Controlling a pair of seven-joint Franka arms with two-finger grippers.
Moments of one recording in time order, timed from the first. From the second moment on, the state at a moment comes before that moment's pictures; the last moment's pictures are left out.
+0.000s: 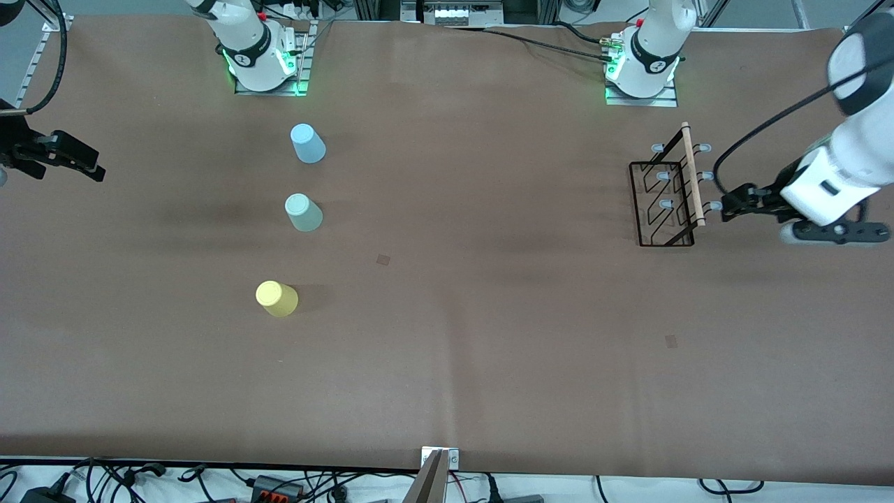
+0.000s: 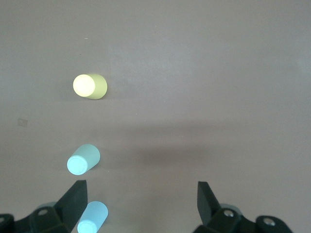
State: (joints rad) left arm 0.03 0.07 -0.04 -1.82 0.00 1.82 -0.01; right arm -0.06 -0.03 -0.01 -1.69 0.00 1.67 -0.04
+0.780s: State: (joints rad) left arm 0.03 -0.07 -0.04 -2.21 0.00 1.94 -0.01; right arm -0.05 0.01 0.00 -1.69 0.00 1.69 -0.04
